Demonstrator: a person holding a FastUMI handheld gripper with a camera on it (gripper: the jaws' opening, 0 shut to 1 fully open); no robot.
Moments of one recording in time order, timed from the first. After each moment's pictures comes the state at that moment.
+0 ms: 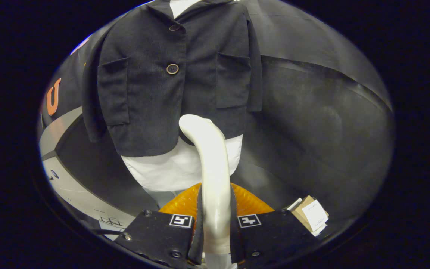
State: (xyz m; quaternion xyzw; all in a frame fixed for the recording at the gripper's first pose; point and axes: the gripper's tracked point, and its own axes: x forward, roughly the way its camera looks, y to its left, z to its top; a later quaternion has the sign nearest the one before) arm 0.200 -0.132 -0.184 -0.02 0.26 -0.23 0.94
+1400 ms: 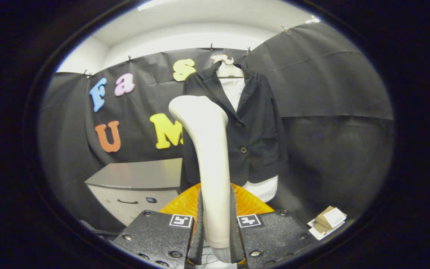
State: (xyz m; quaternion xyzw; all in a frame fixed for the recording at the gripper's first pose) arm 0.035 0.087 -0.014 0.00 0.07 -0.04 1.00
